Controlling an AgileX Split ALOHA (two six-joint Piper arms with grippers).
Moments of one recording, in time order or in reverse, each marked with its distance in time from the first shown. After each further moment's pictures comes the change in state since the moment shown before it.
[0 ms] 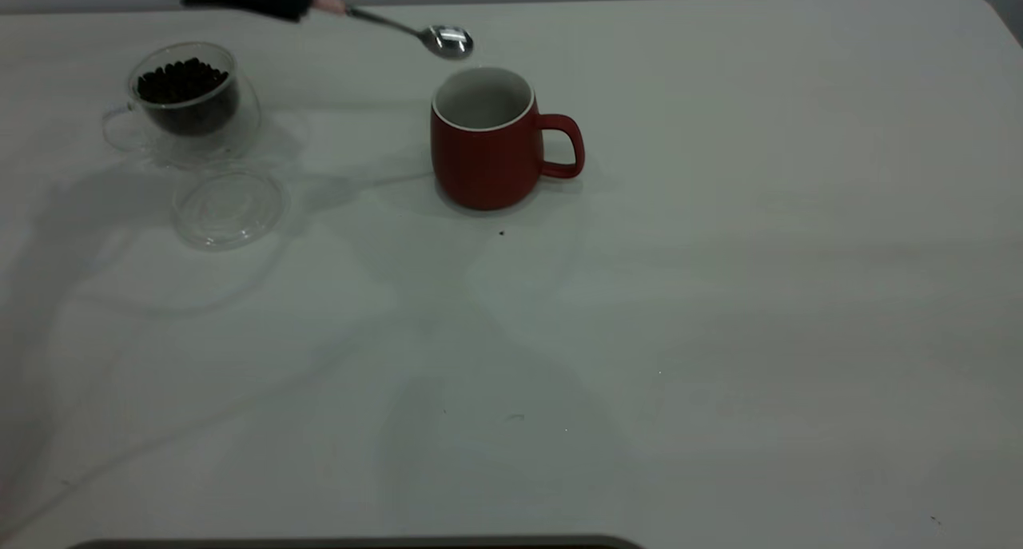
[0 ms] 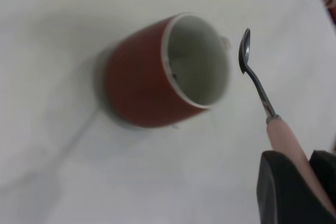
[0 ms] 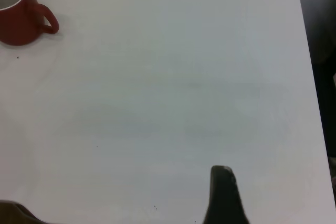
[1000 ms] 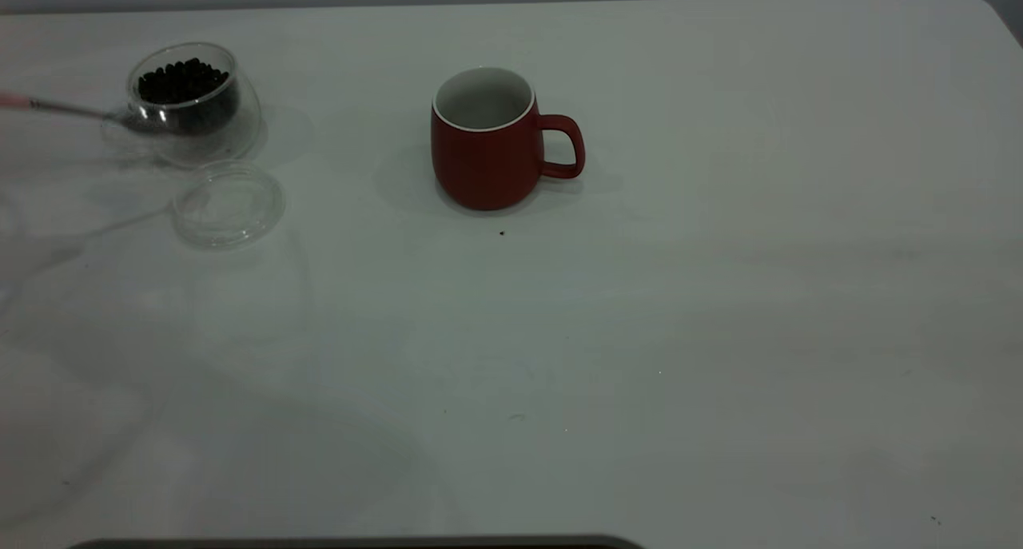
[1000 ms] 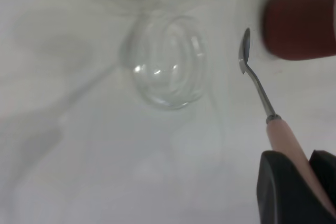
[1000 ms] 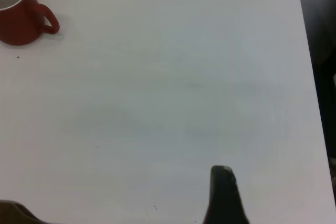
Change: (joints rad) left arm 0.506 0.041 0.178 0.106 0.031 -0.053; right arm 0.000 0.000 0.000 0.000 0.000 0.000
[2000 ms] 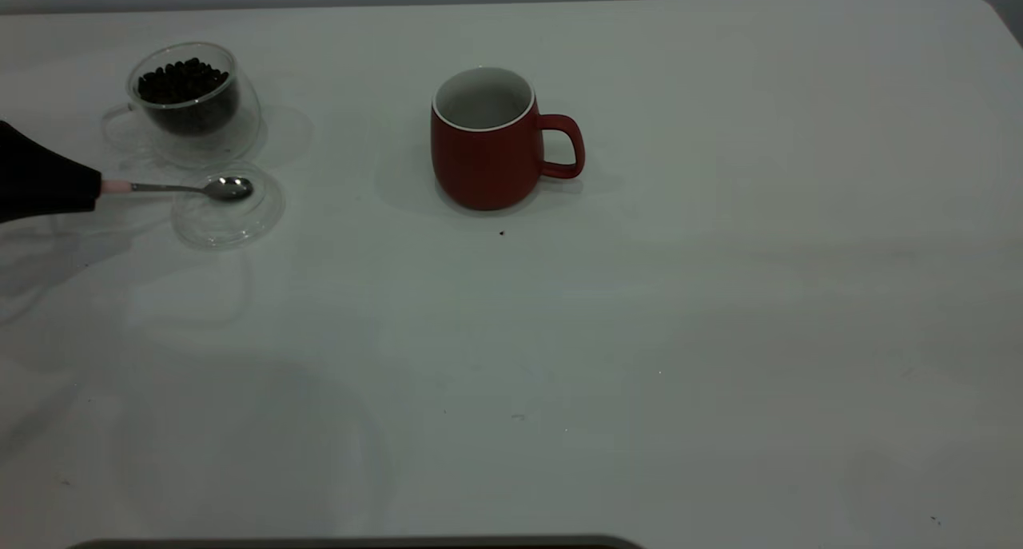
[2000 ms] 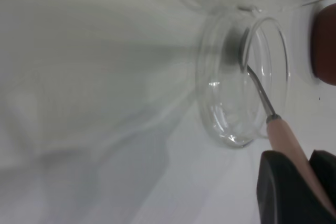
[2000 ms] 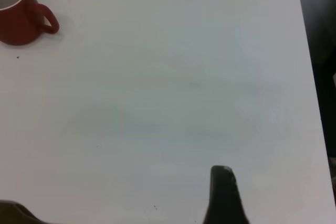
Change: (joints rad) left arm -0.037 0.241 0.000 -0.224 -0.097 0.204; right arm 0.000 0.000 0.000 0.000 0.000 0.000
